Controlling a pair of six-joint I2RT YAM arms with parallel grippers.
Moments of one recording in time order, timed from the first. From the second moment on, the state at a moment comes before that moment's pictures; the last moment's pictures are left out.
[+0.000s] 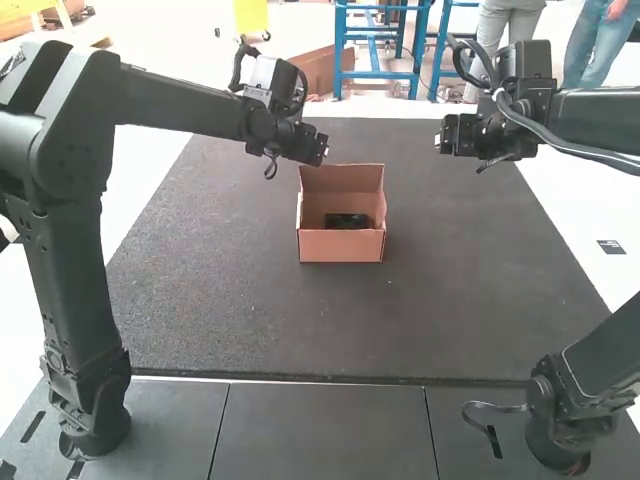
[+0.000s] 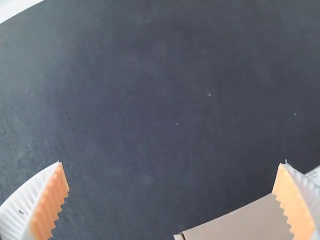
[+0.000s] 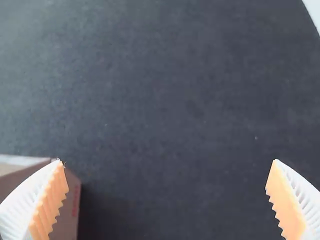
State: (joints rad) left arm -0.46 1.82 1.37 -0.13 -0.19 -0.01; right arm 0.19 1.42 1.07 -0.25 0.03 0.08
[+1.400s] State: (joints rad) left arm -0.53 1.83 1.16 -0.15 -0.14 -0.03; right arm 0.19 1.42 1.11 -0.37 0.00 0.07
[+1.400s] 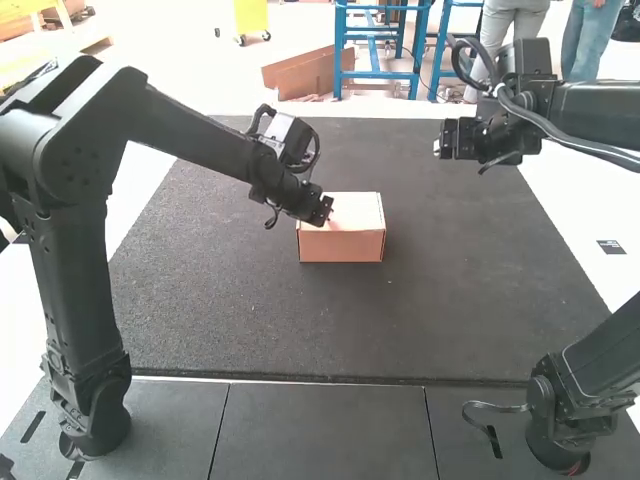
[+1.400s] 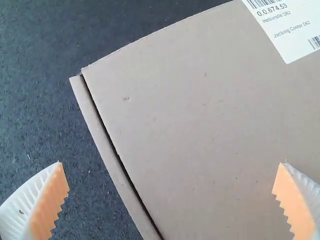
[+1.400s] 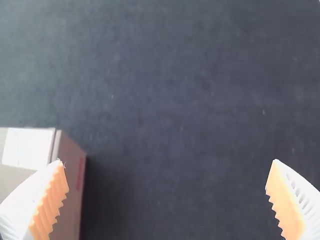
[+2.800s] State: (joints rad) left arm -0.53 0.76 0.79 -0.02 -0.13 0.08; right arm 0.13 0.86 0.76 -0.16 0.02 0.09
